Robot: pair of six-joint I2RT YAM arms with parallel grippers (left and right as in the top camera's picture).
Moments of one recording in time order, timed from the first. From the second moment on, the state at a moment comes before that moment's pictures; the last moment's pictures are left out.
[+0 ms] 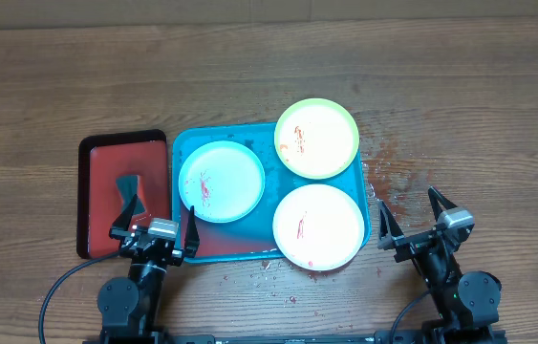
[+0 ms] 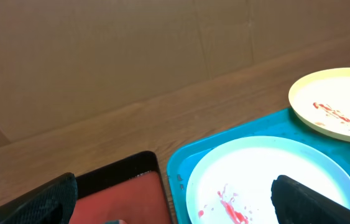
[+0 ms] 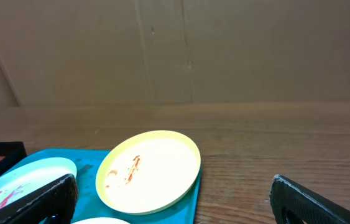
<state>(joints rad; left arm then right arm) 0.00 0.02 0.01 -0.07 0.12 0.27 0.12 0.01 0.02 -0.02 -0.17 0.14</state>
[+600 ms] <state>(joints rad) 0.00 0.02 0.01 -0.05 0.13 0.22 0.12 0.01 0.02 0.01 -0.19 0.17</state>
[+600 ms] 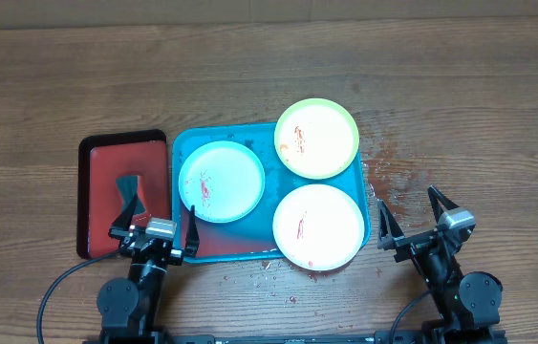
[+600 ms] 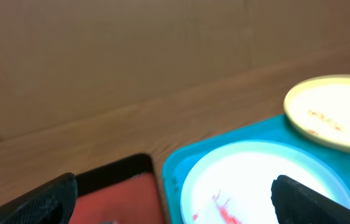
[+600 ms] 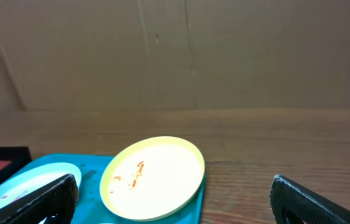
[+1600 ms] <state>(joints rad) 0.00 0.81 1.16 -1.00 0.31 0.08 0.12 0.91 1.04 -0.67 -0.50 0.30</state>
